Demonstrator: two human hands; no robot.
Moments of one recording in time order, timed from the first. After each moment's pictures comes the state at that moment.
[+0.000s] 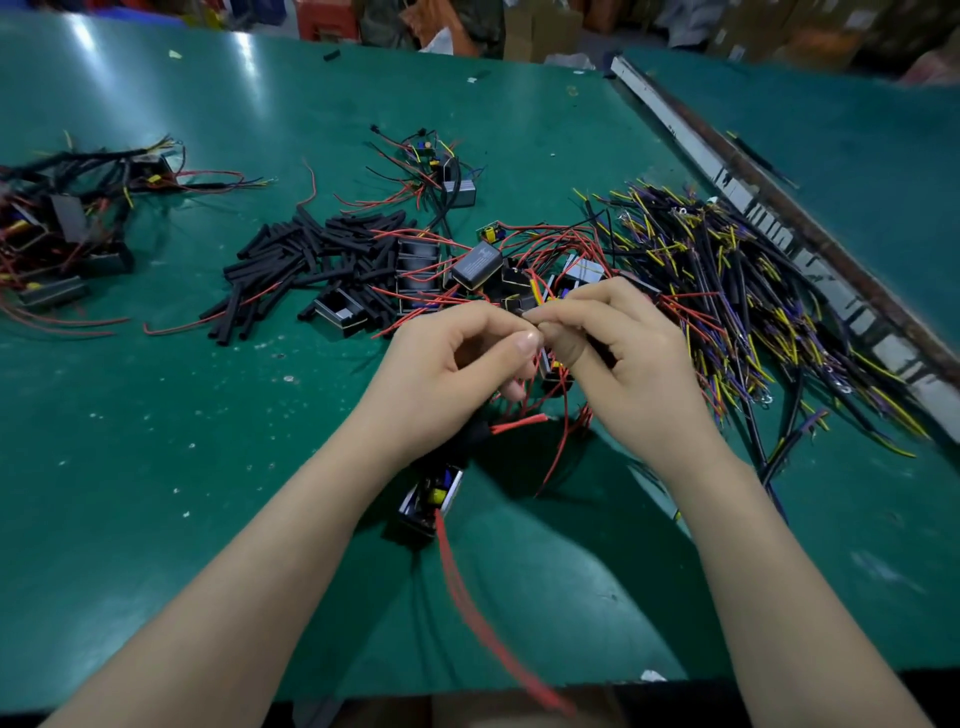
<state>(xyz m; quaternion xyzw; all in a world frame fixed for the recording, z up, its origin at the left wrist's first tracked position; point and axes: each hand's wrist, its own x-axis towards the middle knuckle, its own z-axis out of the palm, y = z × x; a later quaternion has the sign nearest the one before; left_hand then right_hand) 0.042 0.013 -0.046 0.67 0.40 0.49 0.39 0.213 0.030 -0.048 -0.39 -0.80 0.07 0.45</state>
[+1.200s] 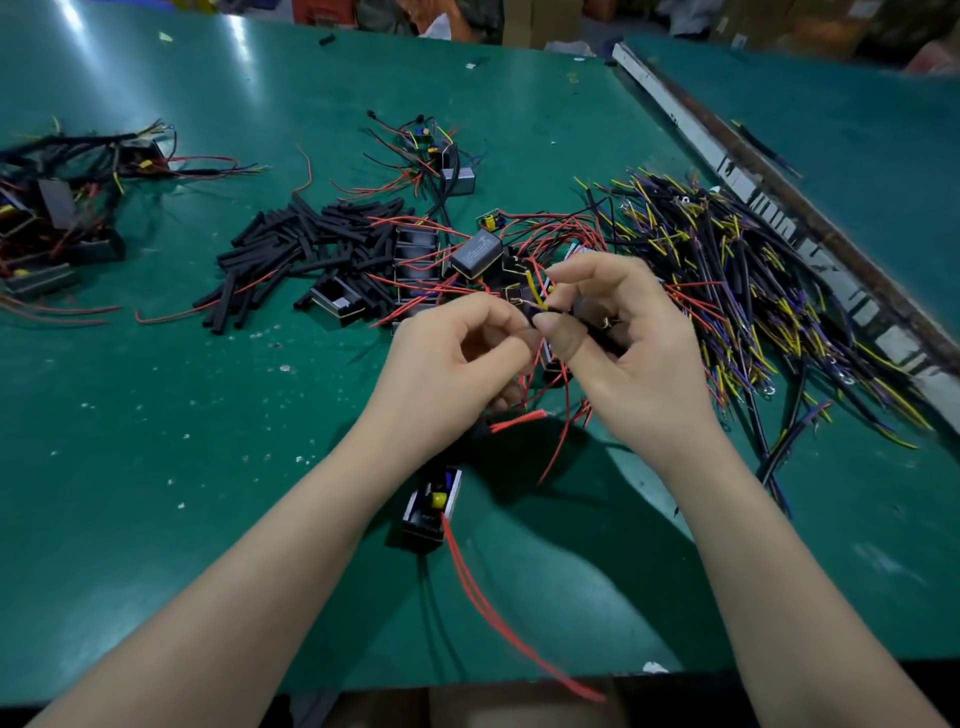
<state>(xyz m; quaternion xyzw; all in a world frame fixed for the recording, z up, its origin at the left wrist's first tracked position) 0.052 0.009 -0.046 0.59 0.45 0.50 0.44 0.202 0.021 -0.040 -0.37 -0.74 0.23 0.52</state>
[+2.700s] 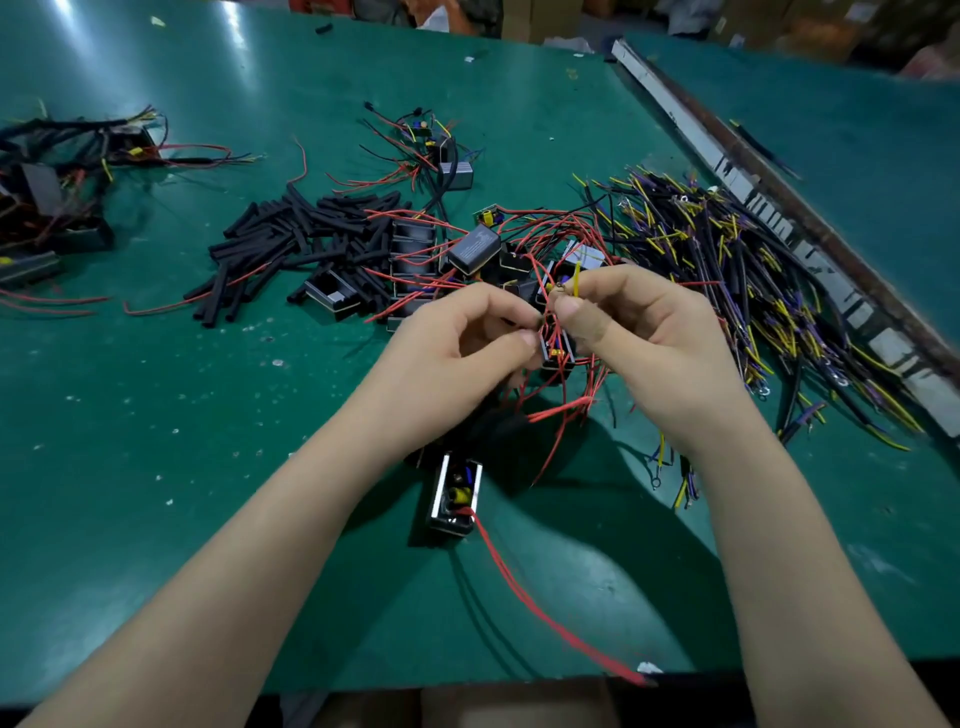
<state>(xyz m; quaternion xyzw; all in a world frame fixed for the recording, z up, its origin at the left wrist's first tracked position) 0.048 0.013 -0.044 0.63 0.42 0.47 0.46 0.217 0.024 -0.030 -0.40 -0.66 0.41 0.48</state>
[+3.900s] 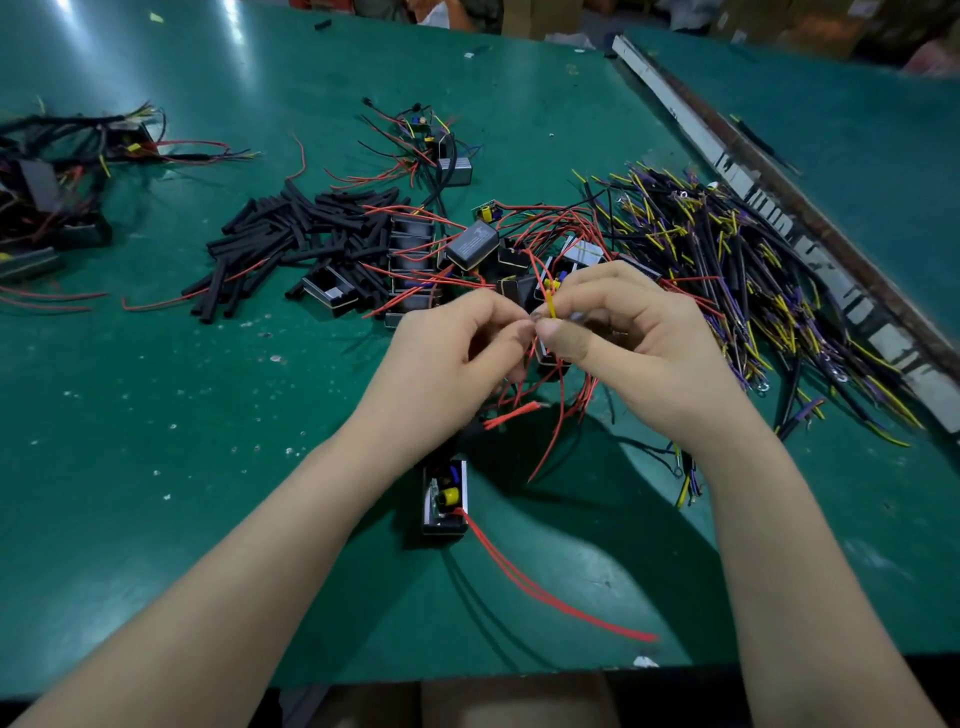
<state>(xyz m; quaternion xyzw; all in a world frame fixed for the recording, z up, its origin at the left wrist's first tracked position) 0.049 0.012 -0.049 0.70 0.47 0.44 0.30 0.221 0.024 -0.033 -0.38 -0.75 0.33 0.43</state>
